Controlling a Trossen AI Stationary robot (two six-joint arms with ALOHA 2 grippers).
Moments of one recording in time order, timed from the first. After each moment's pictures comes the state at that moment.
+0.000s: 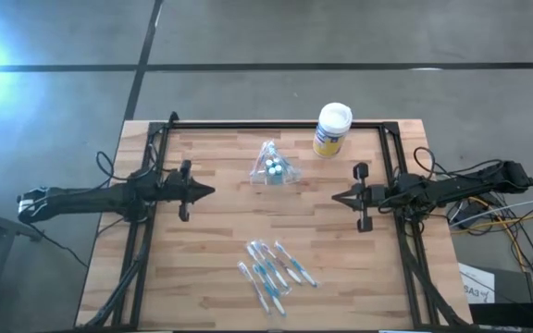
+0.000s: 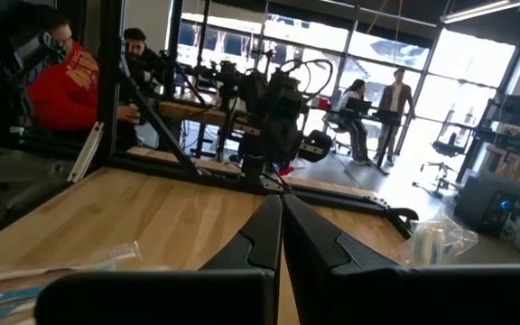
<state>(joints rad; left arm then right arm) 0.20 0.39 0.04 0.36 0.13 -0.11 0.14 0.62 0.21 0.49 0.11 -0.17</state>
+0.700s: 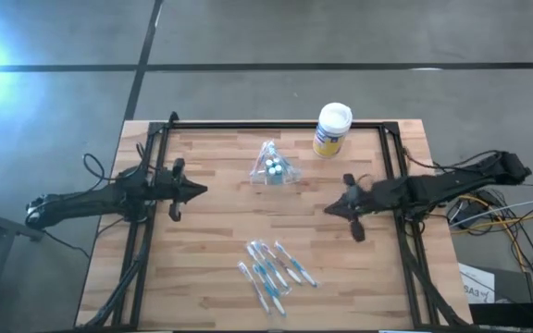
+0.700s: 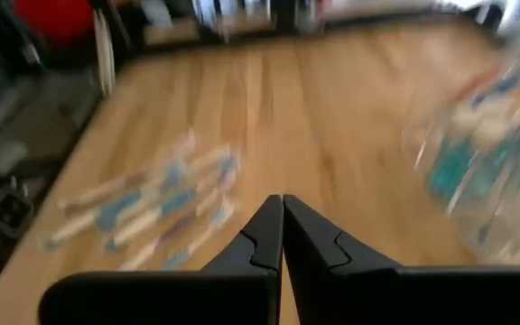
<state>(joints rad) 0.20 0.26 0.08 0.16 0.15 -0.12 0.22 0.84 0.50 -0.08 0.14 0.25</state>
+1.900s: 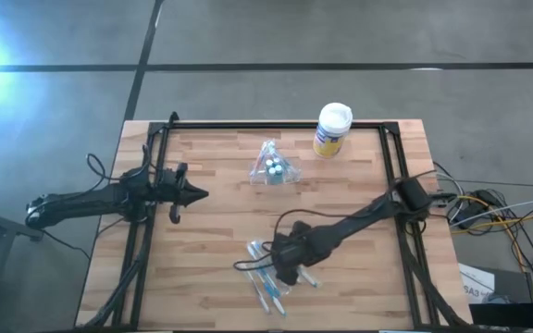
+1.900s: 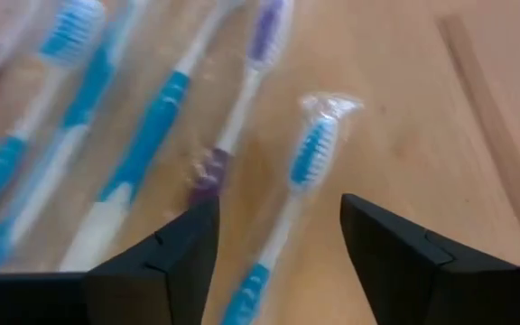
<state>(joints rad) 0.20 0.26 0.08 0.09 0.20 -0.21 0.39 2.05 1.41 -0.63 0.20 0.79</state>
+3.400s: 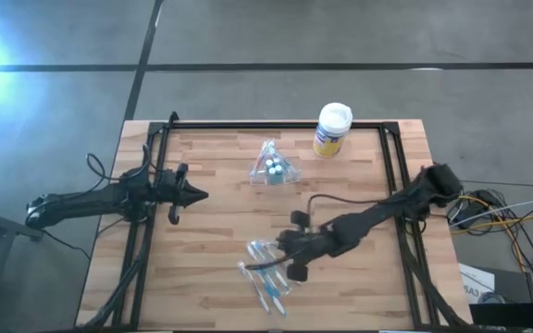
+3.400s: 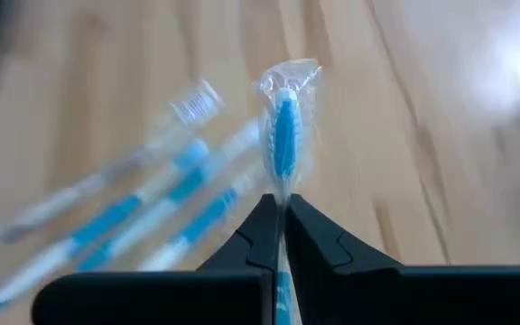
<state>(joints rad) 0.20 0.26 0.08 0.09 0.22 -0.21 0.41 1.76 1.24 -0.35 0.34 0.42</state>
